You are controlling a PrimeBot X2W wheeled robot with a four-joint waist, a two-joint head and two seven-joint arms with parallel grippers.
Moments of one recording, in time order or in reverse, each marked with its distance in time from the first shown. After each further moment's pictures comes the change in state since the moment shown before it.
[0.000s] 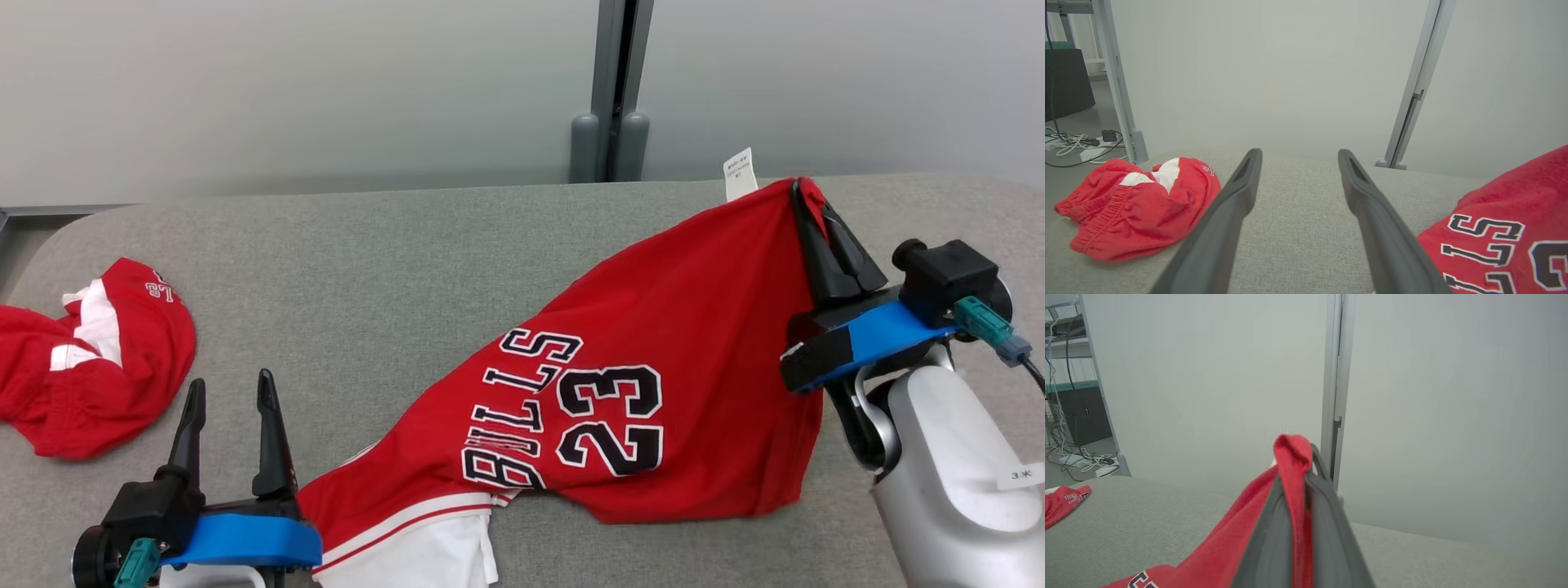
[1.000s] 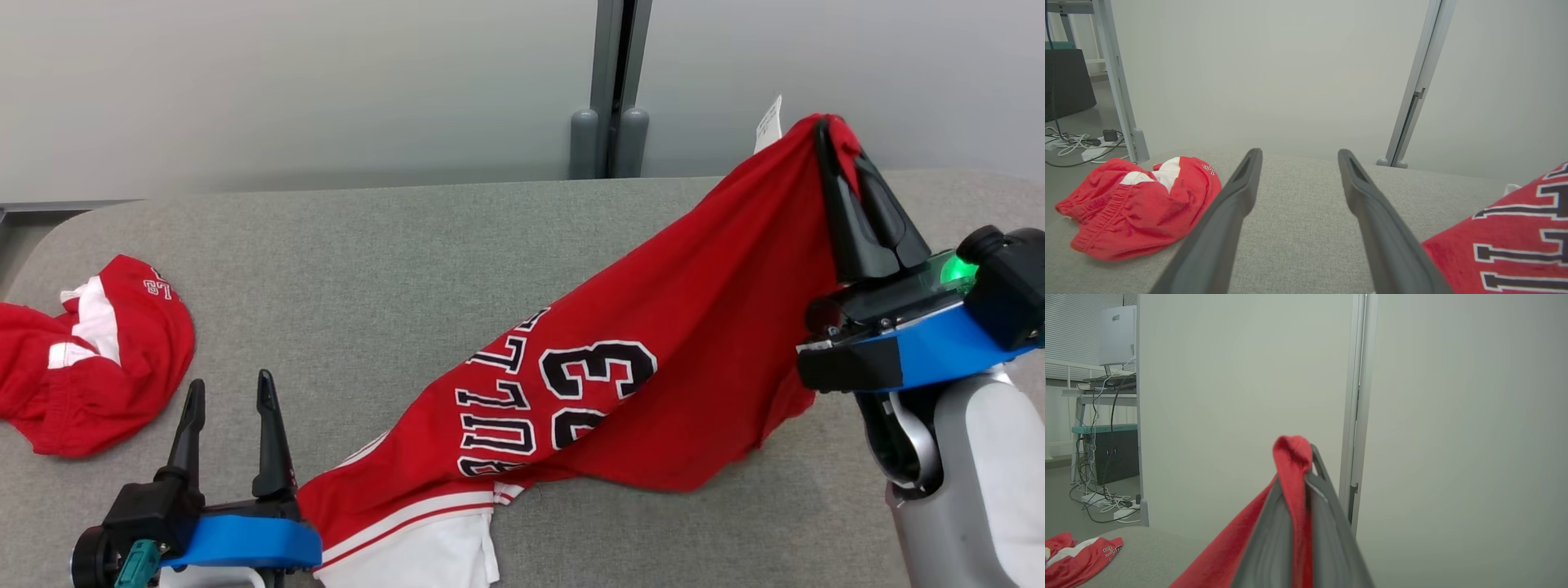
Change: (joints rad) left arm 0.005 0.000 0.002 -0.008 0.005 -0.002 0.000; right arm 0.126 0.043 -0.054 -0.522 -0.027 0.000 0.169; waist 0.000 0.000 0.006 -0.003
